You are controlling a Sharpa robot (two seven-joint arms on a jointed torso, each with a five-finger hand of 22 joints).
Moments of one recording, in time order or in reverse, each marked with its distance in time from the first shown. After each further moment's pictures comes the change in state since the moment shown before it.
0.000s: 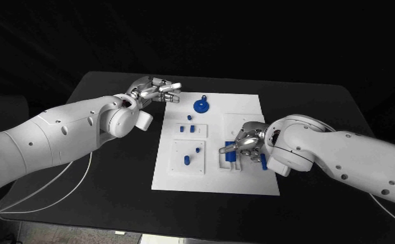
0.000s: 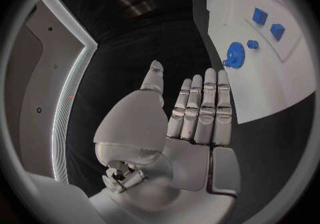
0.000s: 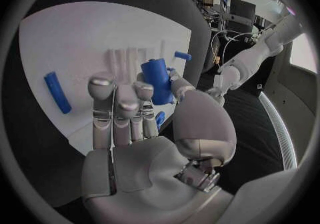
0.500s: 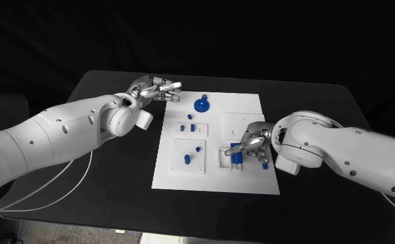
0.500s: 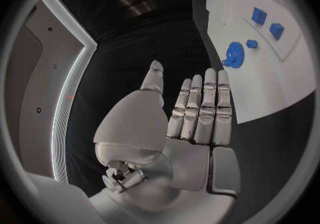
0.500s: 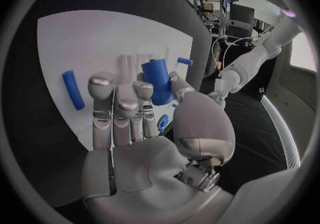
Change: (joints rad) left arm 0.000 0.002 -0.001 -0.006 -0.001 0.002 -0.003; left_hand 0.000 0.000 0.000 0.000 0.000 0.000 0.000 0.000 0.000 0.000 0.000 0.000 0.000 0.000 0.000 0.000 0.000 0.000 0.000 0.000 0.000 0.000; right arm 0.014 -0.033 0.003 0.000 0.027 0.105 -0.002; right_hand -0.034 0.034 -0.026 -0.046 0.012 -0.002 0.001 -0.001 -0.011 0.000 0.000 -0.011 -0.018 0.000 0.000 0.000 -0.006 0.000 0.000 0.000 -0.004 0.000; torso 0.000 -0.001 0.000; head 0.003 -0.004
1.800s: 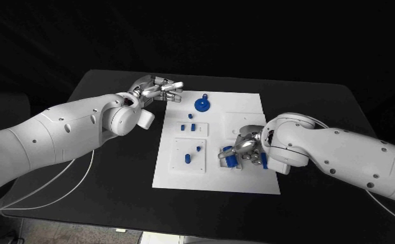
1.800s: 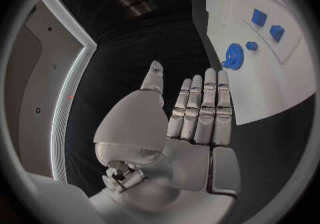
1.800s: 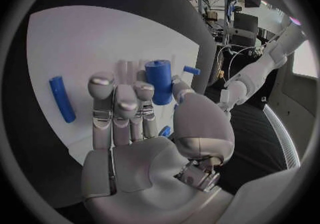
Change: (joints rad) left arm 0.000 0.006 -0.001 -0.003 -0.001 0.003 -0.005; left_hand 0.000 0.000 0.002 0.007 -0.004 0.000 0.000 0.000 0.000 -0.007 0.000 0.000 0.000 0.000 0.000 0.000 0.001 0.000 0.000 0.000 0.004 -0.011; right arm 0.009 0.091 -0.041 -0.086 -0.047 0.042 0.001; right_hand -0.019 0.001 -0.078 0.059 -0.009 0.007 -0.004 0.013 -0.005 0.007 0.006 -0.008 0.000 0.000 0.000 -0.005 0.007 0.000 0.000 0.000 -0.004 0.000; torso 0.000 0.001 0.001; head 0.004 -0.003
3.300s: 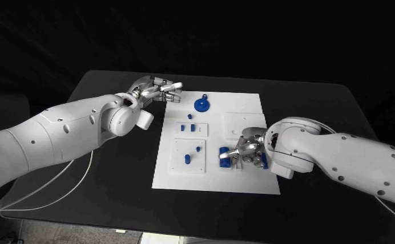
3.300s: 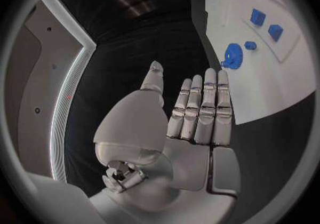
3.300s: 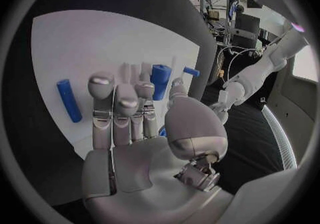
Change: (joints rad) left arm 0.000 -0.002 0.000 0.000 0.000 0.002 -0.005; left_hand 0.000 0.000 0.002 0.008 0.000 0.000 0.000 0.000 0.000 0.000 0.000 0.000 0.000 0.000 0.000 0.000 0.000 0.000 0.000 0.000 0.000 -0.003; right arm -0.005 -0.047 -0.011 0.062 -0.020 -0.045 0.003; right_hand 0.041 0.089 -0.431 -0.010 -0.004 -0.013 0.006 -0.009 -0.003 -0.008 -0.005 -0.013 0.007 -0.001 0.001 -0.025 0.000 0.000 0.000 0.000 -0.007 0.000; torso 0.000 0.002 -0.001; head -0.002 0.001
